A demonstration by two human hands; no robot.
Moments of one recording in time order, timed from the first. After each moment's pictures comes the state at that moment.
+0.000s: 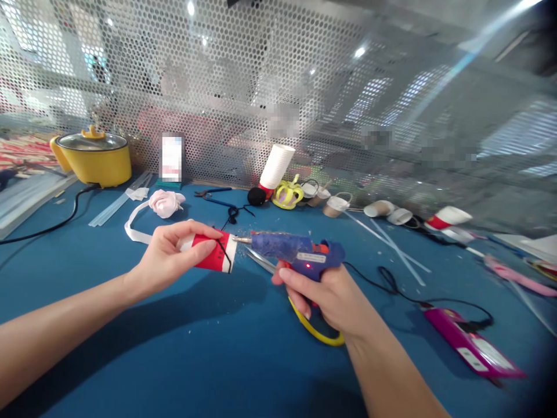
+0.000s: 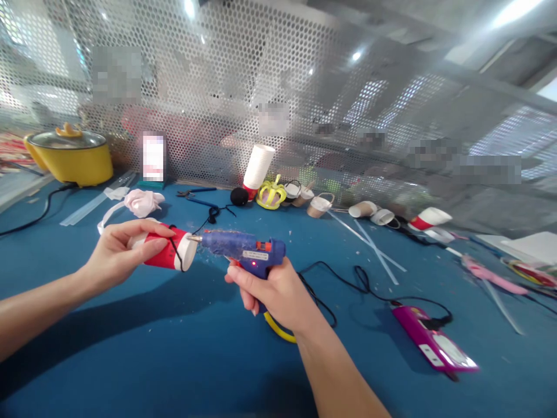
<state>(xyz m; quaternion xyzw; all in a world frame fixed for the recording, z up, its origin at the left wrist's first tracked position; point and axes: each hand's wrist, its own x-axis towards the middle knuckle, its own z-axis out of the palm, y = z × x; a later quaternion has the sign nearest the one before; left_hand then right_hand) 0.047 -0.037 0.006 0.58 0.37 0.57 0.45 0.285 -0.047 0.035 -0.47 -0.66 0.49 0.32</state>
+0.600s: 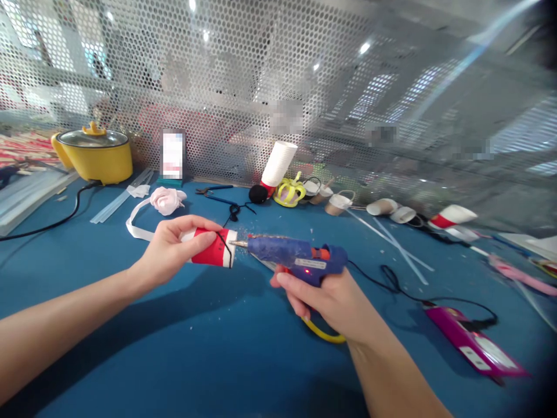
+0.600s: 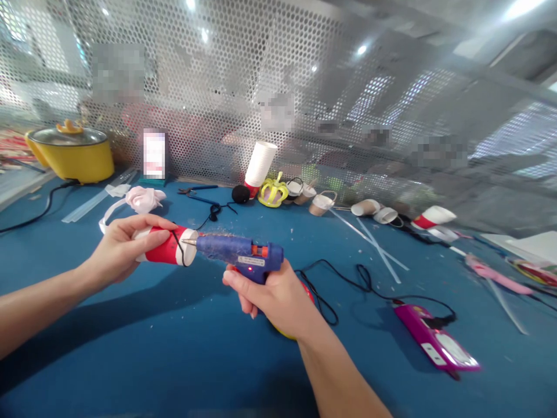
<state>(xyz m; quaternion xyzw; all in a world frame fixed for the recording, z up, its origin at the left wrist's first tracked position) 0.047 -0.030 0.000 0.49 0.36 0.58 0.54 0.282 -0.053 0.038 -0.48 -0.70 0.44 0.29</state>
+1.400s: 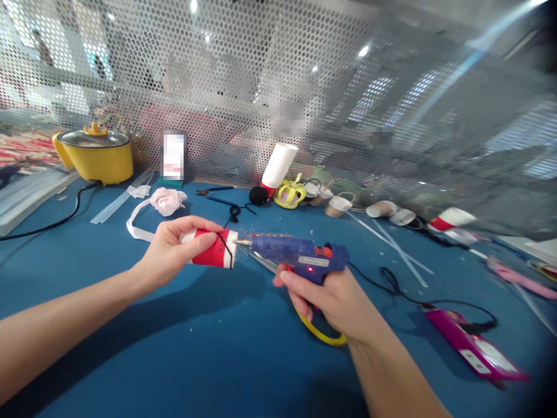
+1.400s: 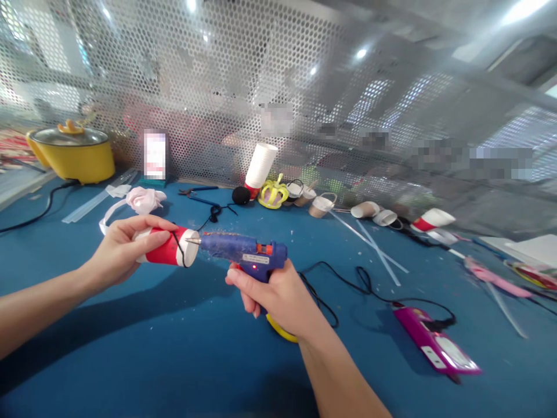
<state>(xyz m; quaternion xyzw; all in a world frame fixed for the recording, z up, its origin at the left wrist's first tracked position) 0.049 -0.032 0.001 0.49 0.36 0.58 0.54 0.284 -0.051 0.036 -0.47 -0.68 0.46 0.31</state>
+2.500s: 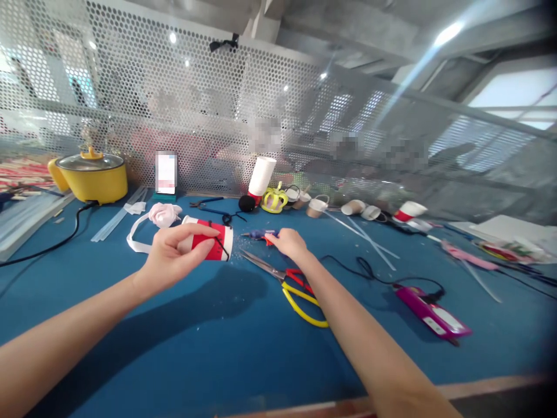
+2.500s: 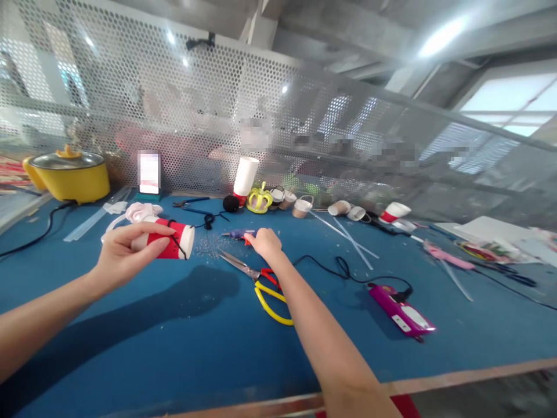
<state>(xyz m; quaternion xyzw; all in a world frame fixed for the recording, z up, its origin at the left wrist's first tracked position) 0.041 -0.043 0.020 0.67 0.35 0.61 0.26 0.300 0.063 -0.004 -0.70 -0.61 0.19 0.31</state>
